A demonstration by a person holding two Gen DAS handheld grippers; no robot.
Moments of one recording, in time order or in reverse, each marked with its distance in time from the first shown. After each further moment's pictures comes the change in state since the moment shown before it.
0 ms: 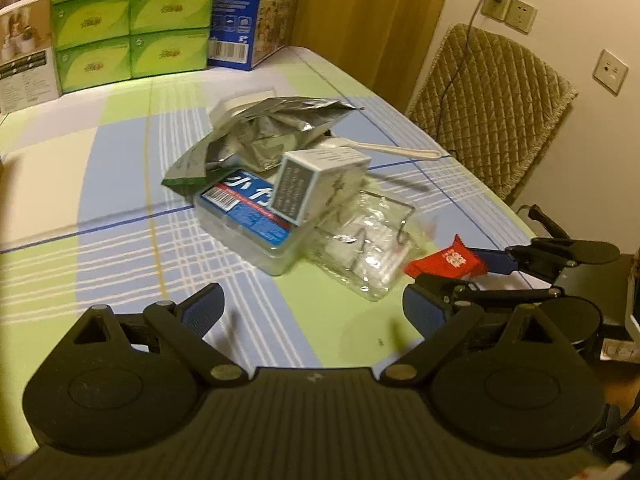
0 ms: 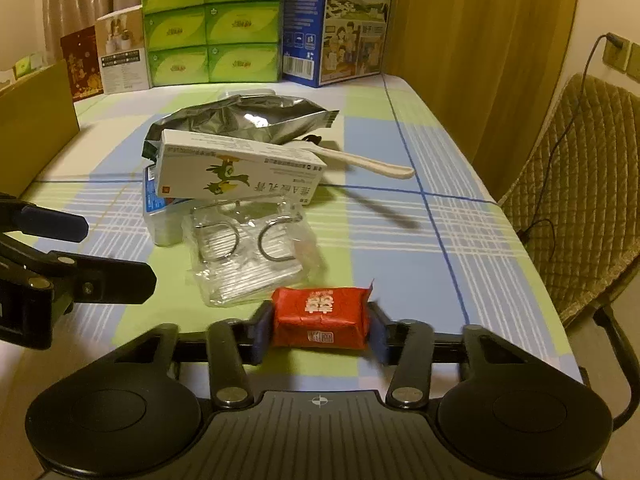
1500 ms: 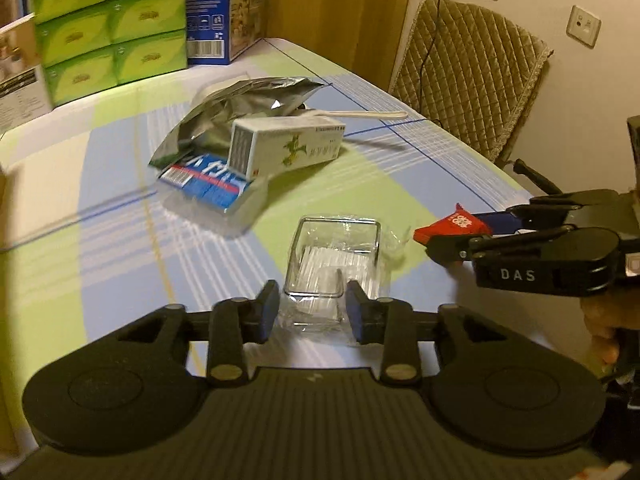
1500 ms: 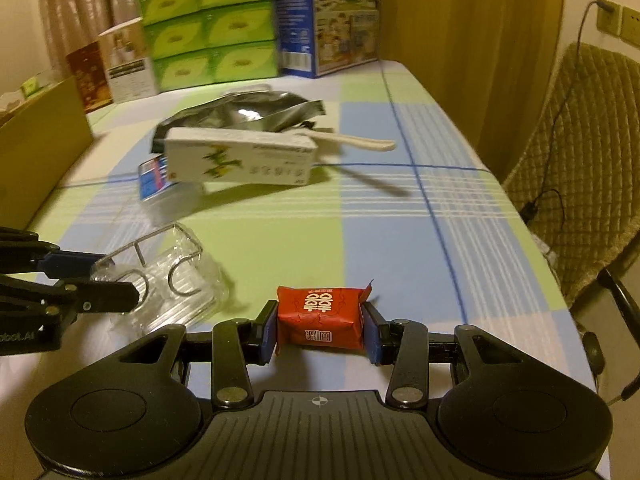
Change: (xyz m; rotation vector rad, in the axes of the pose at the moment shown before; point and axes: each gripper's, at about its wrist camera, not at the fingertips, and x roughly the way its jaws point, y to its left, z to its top) left arm -0.019 -0.017 -0.032 0.091 0.017 0.018; right arm -0.026 -0.019 -0.017 0.066 0.025 0.086
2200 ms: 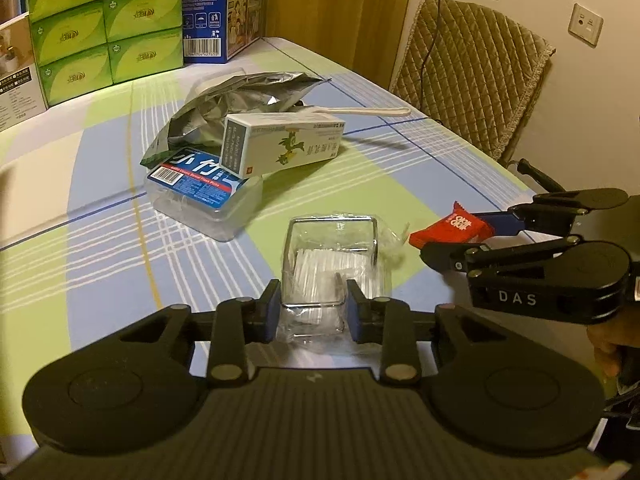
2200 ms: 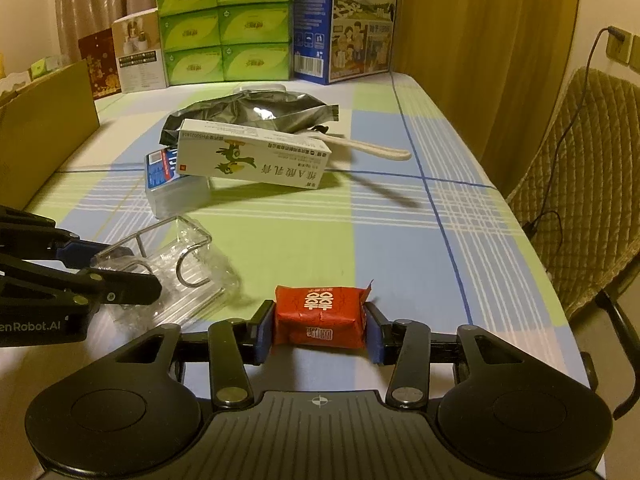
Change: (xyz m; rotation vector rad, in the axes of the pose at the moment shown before) left arm 0.016 -0.003 0.002 0.009 -0.002 -0.002; right arm 0.008 0.013 -0.003 -0.068 -0.027 -0.035
